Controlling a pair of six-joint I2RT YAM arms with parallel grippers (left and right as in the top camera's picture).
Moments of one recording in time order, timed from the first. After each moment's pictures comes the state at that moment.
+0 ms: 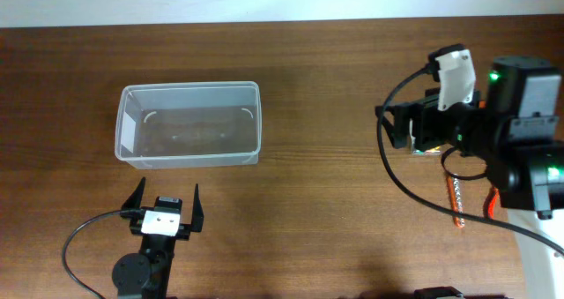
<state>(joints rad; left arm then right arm) 0.04 0.01 0.02 -0.07 0.11 0.24 0.07 1.22 1.53 -1.05 -0.35 -0.06</state>
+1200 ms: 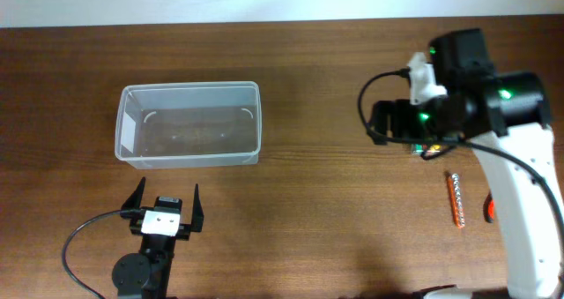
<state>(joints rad) 0.04 0.01 0.02 -0.07 0.11 0.24 0.16 1.53 1.76 -1.46 -0.18 0.16</state>
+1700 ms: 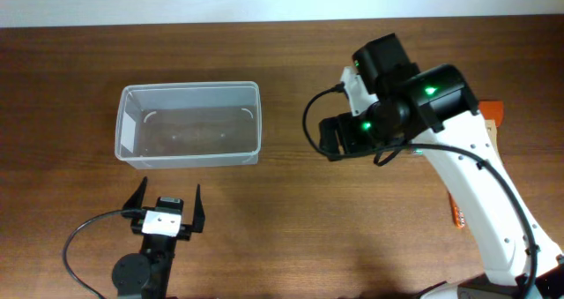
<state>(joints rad) 0.04 0.01 0.02 -0.07 0.15 0.24 0.41 1.62 1.78 -1.45 -0.18 0.16</state>
